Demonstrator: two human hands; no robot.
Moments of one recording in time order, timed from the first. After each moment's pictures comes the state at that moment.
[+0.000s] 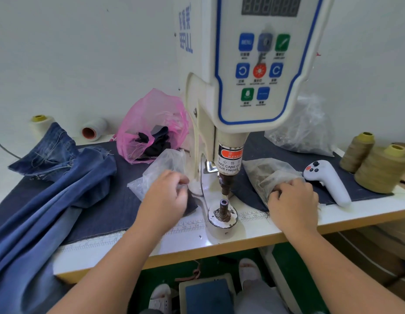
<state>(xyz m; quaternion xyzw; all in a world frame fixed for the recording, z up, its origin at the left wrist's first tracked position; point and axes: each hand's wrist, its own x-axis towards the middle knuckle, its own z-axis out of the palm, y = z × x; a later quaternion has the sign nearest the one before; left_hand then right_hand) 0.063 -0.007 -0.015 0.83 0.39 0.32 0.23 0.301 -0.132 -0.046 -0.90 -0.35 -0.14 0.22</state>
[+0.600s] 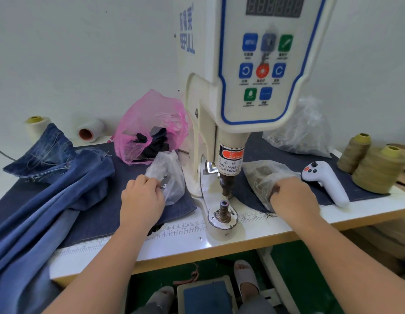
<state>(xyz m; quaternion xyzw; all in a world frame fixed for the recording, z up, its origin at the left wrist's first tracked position) 0.045 0.037 -0.047 0.81 0.54 0.24 0.04 0.310 -0.123 -0.023 -0.93 -0.33 -0.01 0.16</state>
